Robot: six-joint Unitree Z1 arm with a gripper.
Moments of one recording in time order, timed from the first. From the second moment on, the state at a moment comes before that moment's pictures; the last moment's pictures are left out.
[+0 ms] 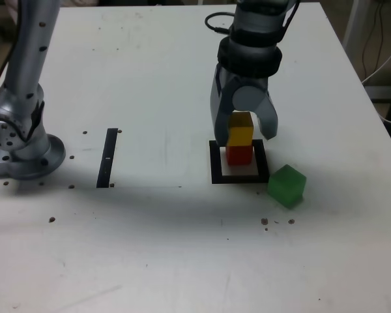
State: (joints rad) arm -0.01 2.06 -1.61 1.27 -0.03 -0.04
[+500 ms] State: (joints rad) arm -0.05 2.01 -1.59 1.27 -0.05 -0.04
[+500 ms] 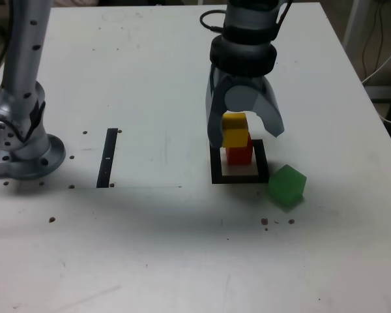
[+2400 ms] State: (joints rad) arm -0.27 2.04 -1.64 1.18 -0.11 -0.96
